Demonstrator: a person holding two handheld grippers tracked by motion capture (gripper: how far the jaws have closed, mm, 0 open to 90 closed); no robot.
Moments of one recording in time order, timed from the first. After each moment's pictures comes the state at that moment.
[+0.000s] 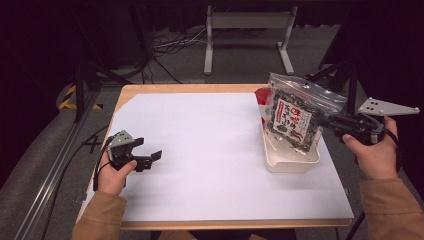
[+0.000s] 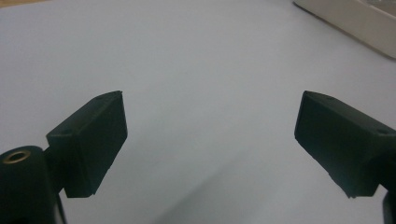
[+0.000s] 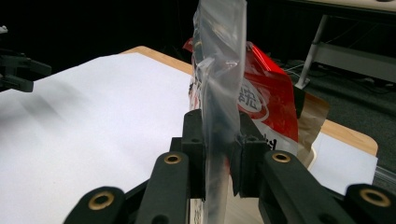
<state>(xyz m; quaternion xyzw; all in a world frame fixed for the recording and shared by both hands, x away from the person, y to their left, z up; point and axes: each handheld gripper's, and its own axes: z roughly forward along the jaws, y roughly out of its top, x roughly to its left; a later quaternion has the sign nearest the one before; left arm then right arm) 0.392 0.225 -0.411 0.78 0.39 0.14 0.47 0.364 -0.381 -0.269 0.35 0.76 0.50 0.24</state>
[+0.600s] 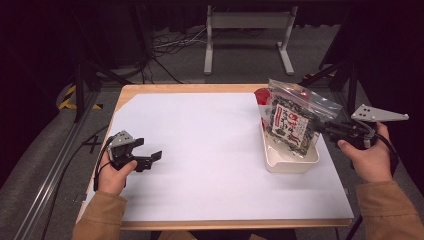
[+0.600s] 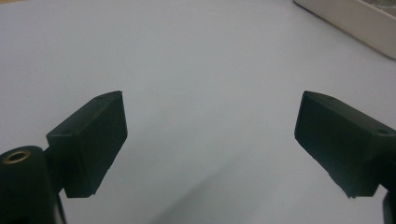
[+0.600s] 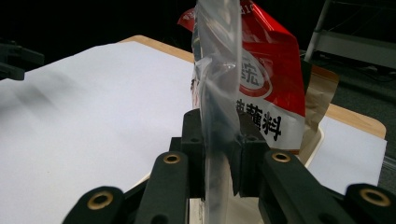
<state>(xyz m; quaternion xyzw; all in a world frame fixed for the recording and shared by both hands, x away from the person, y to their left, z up) 0.392 0.225 -0.412 0.78 0.39 0.14 0.47 0.366 -0.383 -0.293 0.36 0.75 0.49 0.23</state>
